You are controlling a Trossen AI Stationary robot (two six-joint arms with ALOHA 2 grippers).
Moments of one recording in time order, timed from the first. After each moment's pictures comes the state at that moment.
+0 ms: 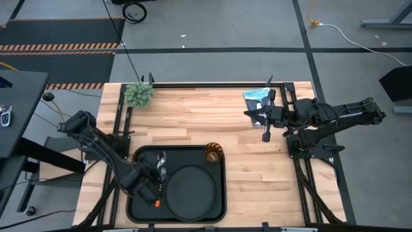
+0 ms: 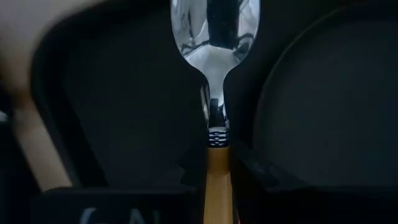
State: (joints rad) left arm -0.75 1.57 1.20 -1.20 -0.32 -1.93; right arm 0.16 0.82 0.85 -0.09 0.36 -0.30
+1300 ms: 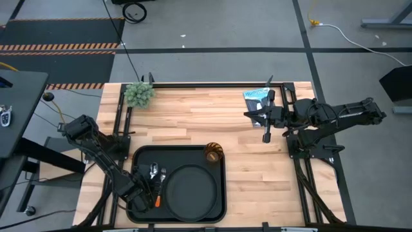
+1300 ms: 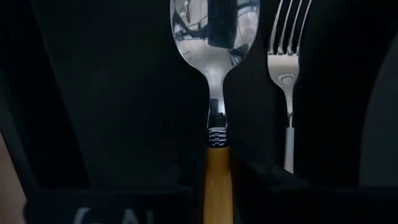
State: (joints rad) left arm -0.91 1.63 0.92 -0.83 -0.23 -2.28; right arm 0.16 0.82 0.85 -0.10 0.35 -0.26
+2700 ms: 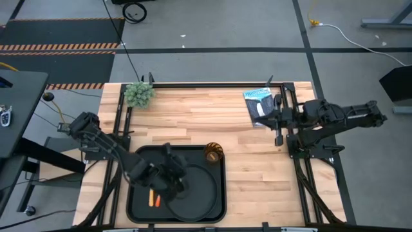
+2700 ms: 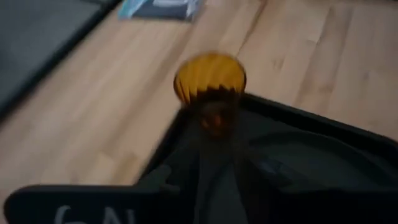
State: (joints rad) left arm -0.62 1.63 1.42 -0.89 -0.82 -0.86; right arm 0.16 0.64 0.76 -0.20 0.25 -0.16
